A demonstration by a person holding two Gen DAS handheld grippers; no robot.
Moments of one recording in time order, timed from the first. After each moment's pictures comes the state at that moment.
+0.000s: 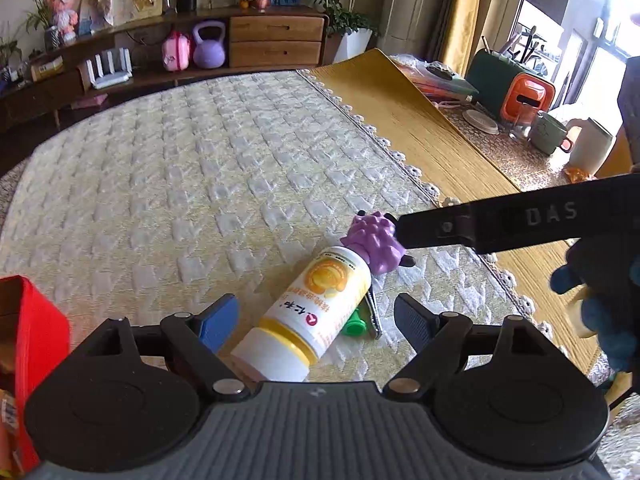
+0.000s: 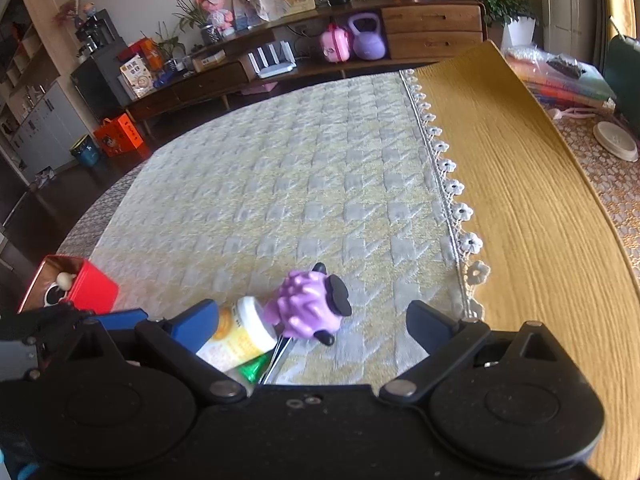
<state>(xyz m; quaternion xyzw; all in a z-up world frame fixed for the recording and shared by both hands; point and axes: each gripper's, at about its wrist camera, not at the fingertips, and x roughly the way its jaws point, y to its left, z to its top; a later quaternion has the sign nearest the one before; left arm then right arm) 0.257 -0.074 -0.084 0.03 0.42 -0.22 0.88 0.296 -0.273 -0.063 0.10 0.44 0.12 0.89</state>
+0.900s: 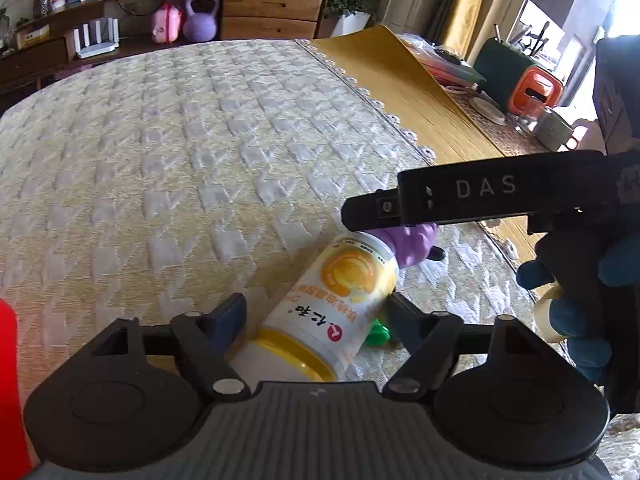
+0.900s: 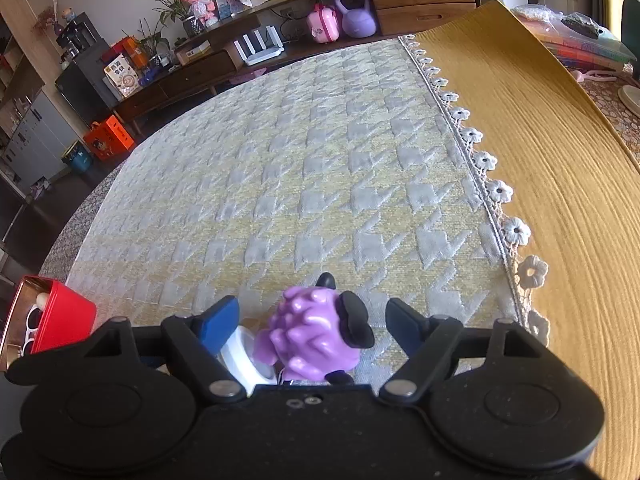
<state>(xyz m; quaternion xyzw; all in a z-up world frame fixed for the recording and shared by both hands) 0.286 -0.070 -0.124 0.00 0.45 -0.24 0.86 0.334 -0.263 -0.101 0.13 0.46 0.11 0.87</state>
